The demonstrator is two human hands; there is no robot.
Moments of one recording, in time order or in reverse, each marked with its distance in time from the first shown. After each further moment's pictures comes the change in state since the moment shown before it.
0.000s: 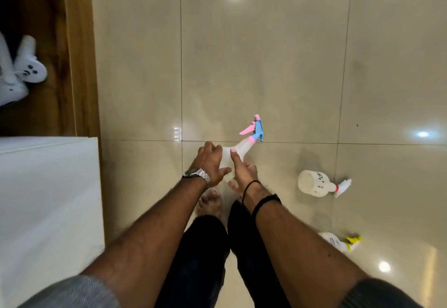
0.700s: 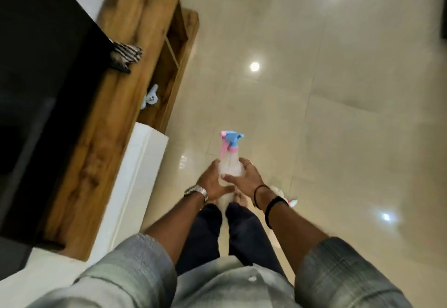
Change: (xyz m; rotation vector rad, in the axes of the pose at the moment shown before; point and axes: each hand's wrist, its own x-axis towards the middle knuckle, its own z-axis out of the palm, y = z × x) left_hand -0.437 0.086 -0.143 -0.627 0.280 0.021; right_hand -0.491 -0.013 -0.091 -0.762 -0.241 -0.677
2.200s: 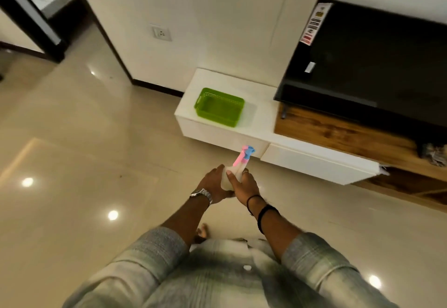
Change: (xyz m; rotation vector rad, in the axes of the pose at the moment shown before) left_hand -0.552 -0.207 0.310 -0.772 1.092 -0.750; right_hand -0.407 0.273 0.281 -1.182 -0.904 -0.747
